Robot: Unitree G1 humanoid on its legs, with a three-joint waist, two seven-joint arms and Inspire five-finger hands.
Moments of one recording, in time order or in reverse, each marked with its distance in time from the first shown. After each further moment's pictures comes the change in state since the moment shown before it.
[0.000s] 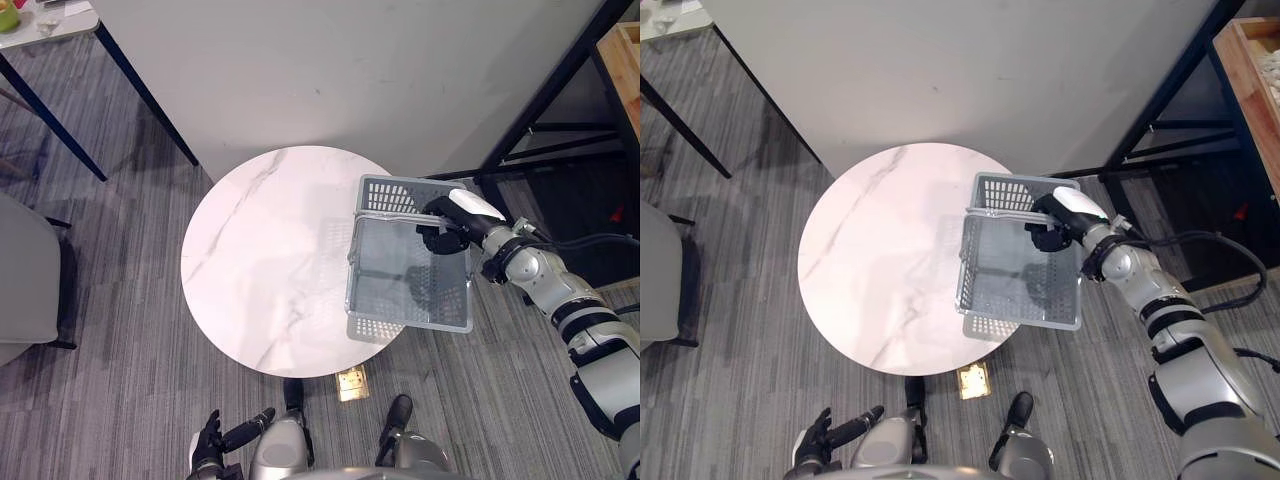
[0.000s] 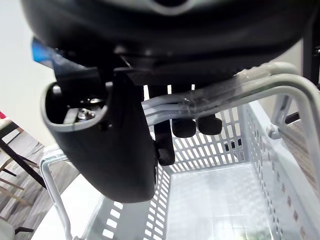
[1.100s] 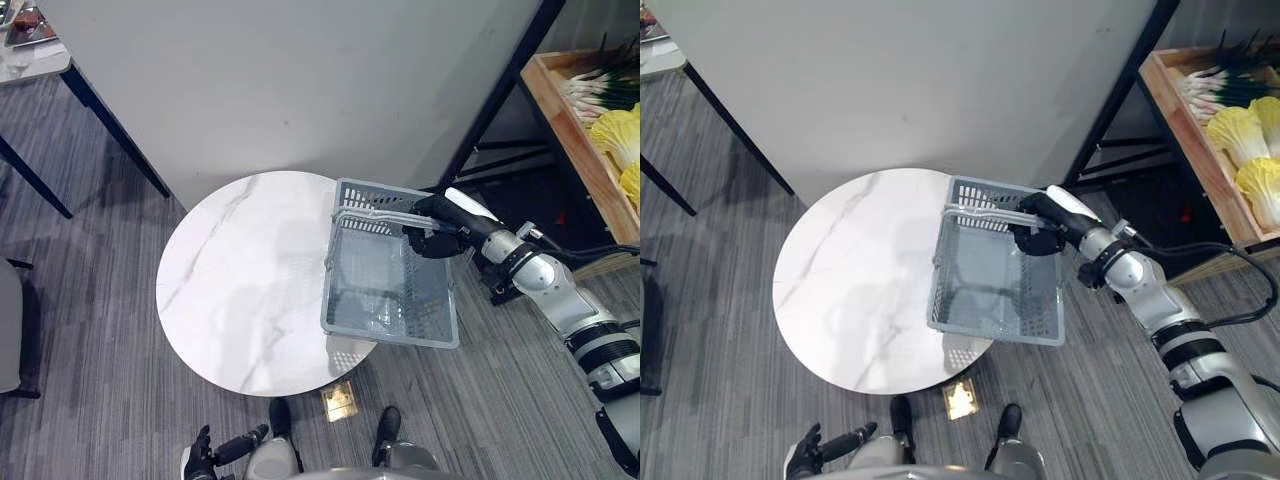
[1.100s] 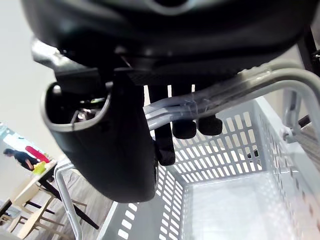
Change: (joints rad) left arm 0.013 0.011 0.004 0.038 0.001 0.006 0.038; right arm 0.202 -0.076 -0.116 -0.444 0.242 0.114 0.170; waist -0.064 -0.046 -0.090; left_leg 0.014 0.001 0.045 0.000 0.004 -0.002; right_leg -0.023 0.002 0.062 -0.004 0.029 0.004
